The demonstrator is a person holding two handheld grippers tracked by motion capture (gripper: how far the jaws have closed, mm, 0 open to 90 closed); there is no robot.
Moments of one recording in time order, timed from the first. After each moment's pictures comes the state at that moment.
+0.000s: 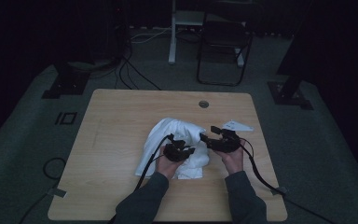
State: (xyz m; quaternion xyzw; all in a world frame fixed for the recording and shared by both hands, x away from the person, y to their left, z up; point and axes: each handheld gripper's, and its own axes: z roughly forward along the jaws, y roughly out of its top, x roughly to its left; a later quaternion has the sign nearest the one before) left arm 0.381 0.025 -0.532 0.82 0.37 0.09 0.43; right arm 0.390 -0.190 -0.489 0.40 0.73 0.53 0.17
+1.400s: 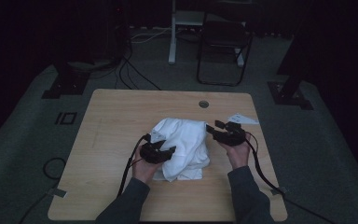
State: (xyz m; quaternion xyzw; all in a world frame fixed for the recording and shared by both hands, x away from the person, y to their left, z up) left arm 0.344 0.093 -0.488 0.79 0.40 0.18 0.43; right arm 0.398 -0.204 -0.467 0.42 0.72 0.52 0.19
